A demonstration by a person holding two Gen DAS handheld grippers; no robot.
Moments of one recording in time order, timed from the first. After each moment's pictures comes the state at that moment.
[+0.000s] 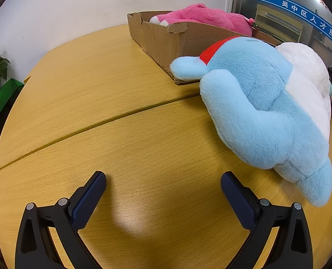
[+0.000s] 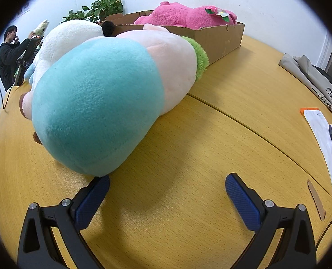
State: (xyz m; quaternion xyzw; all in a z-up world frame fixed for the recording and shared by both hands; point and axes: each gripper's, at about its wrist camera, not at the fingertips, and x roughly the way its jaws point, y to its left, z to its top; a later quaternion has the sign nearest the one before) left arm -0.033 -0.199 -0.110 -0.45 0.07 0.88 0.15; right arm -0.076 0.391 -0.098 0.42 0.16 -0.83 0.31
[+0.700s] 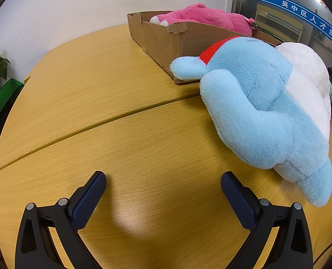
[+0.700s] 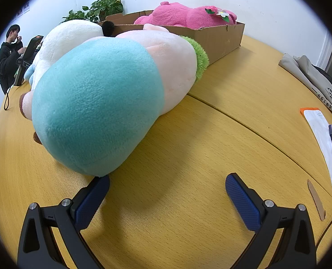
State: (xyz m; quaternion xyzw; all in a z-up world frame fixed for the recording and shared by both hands) left arm -0.033 -0.199 -0.110 -0.45 0.07 0.88 0.15; right arm -0.078 0.391 -0.099 0.42 0.16 -0.84 0.31
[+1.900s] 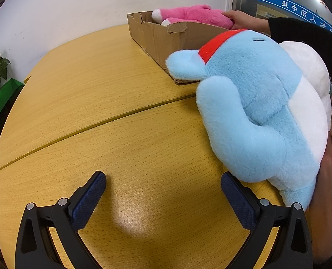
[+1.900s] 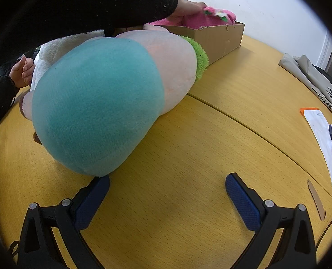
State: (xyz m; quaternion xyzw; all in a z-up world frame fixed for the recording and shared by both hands) left arm -0.033 -0.199 -0.110 -0.45 0.07 0.88 0.15; right arm -0.076 0.392 -0.098 0.42 0.16 -0.83 0.31
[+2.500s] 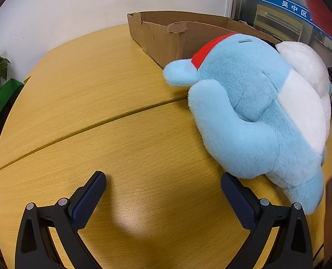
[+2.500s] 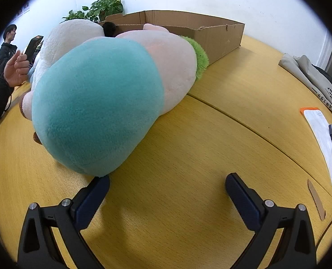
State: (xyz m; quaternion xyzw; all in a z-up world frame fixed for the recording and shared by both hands) left arm -0.033 -0.199 -0.110 -0.45 0.07 0.88 0.15; right arm -0.075 0.391 -0.098 0.42 0.16 -0.83 0.31
